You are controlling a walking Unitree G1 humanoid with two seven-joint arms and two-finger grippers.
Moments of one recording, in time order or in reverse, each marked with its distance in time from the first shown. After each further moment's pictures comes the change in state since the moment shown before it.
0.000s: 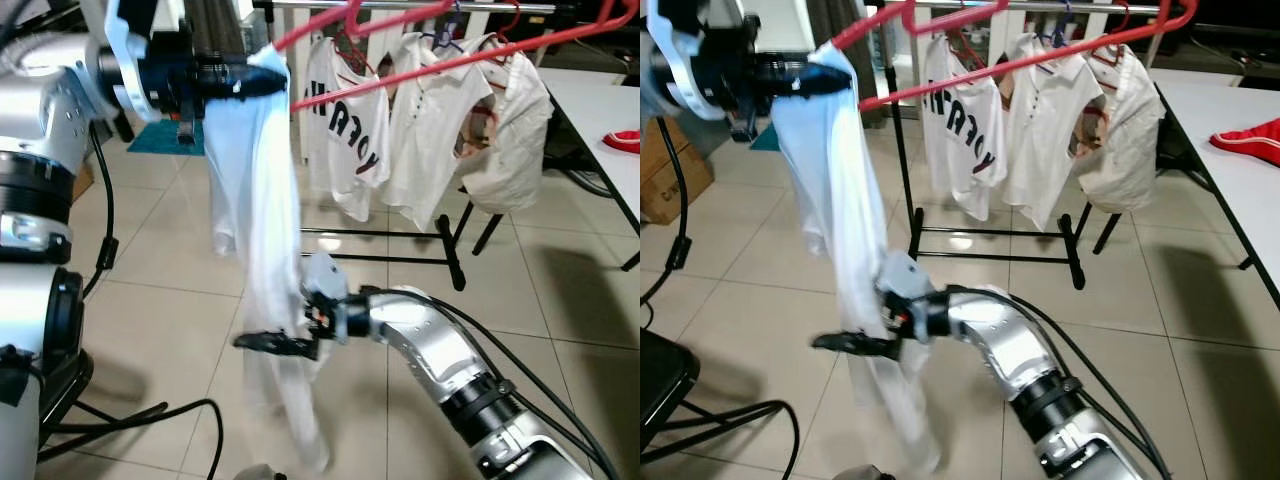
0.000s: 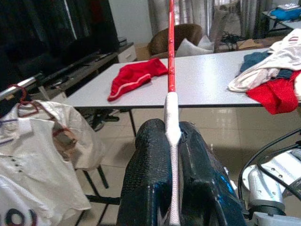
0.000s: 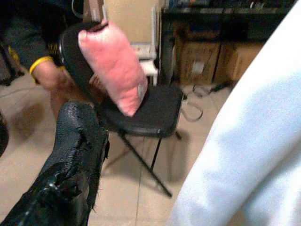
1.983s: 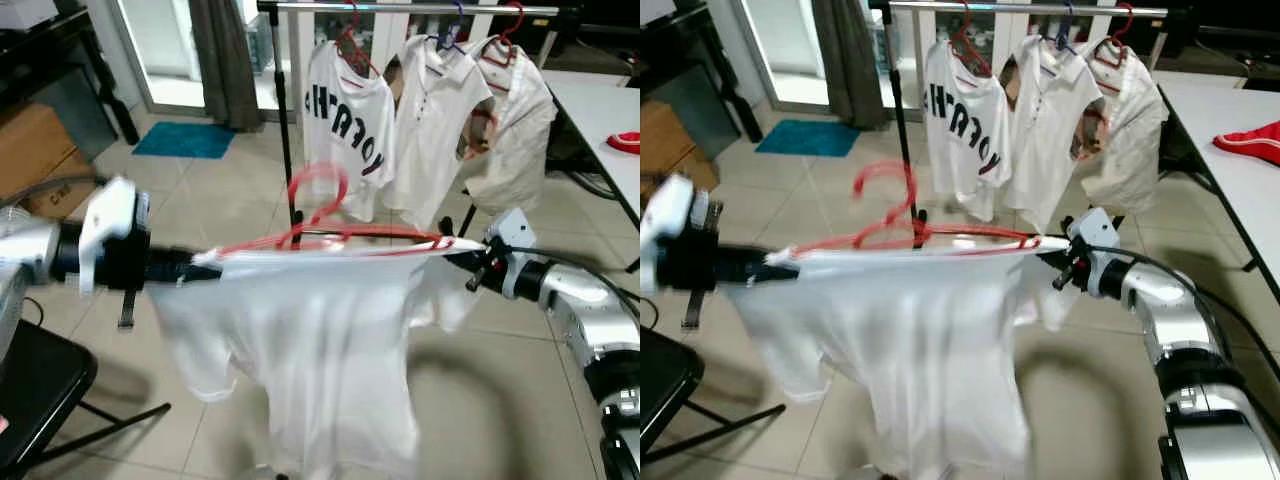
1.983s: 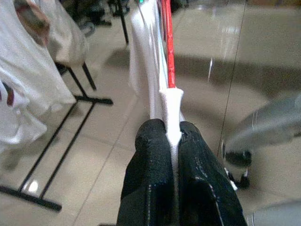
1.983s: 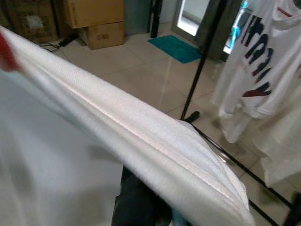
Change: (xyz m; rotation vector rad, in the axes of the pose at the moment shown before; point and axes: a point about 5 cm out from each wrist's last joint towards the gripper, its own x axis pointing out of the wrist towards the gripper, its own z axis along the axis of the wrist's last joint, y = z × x) left arm -0.070 -0.108 -0.116 -0.090 0.427 0.014; right arm -0.207 -0.076 -0.022 0.010 0.183 -0.732
